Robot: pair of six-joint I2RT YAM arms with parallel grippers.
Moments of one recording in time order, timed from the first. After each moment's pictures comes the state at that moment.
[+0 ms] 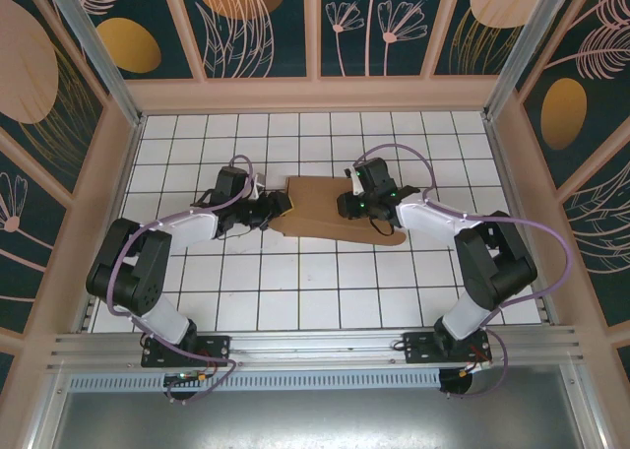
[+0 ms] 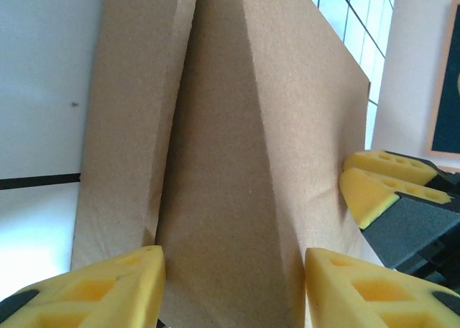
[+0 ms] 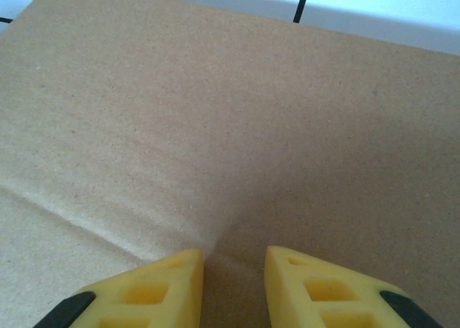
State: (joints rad) left arm -0.36 1.61 0.79 0.04 0.60 -0.91; right arm 0.57 1.64 0.98 -0.23 -0.11 0.30
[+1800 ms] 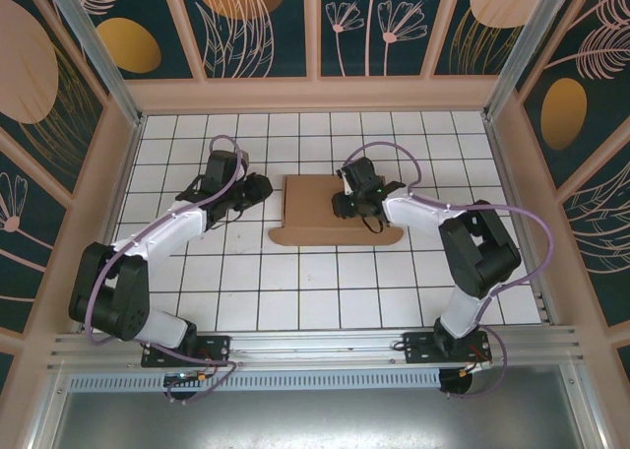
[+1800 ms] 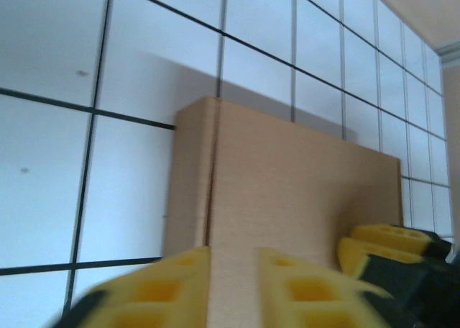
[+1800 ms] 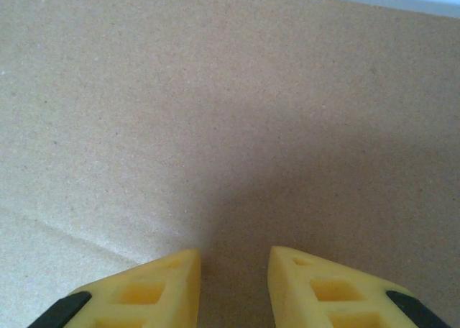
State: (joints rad) left arm -0.37 1.47 0.92 -0.16 0.26 -0.76; right arm 0.60 1.74 1.06 -0.27 -0.02 0.31
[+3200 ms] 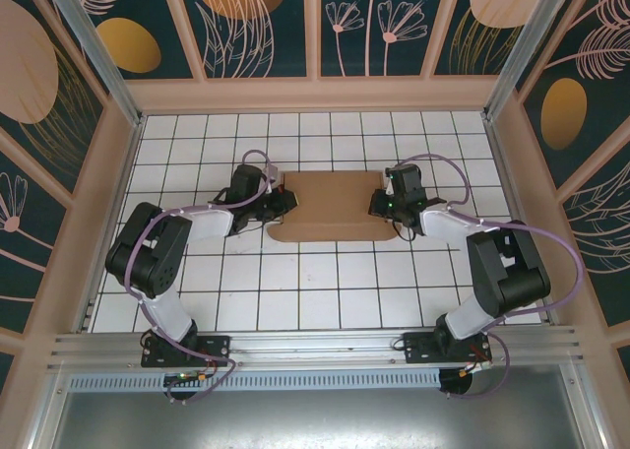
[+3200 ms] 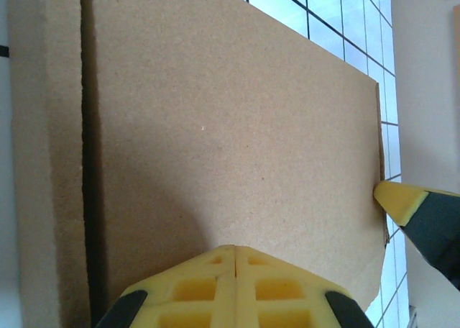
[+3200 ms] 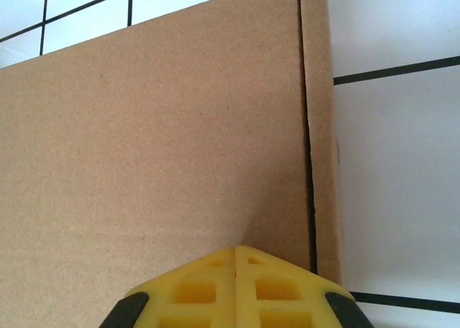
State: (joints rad) left arm -0.43 1.77 0.83 0.28 0.48 -0.84; right arm 0.36 1.56 0.78 -0.05 -0.12 0.49
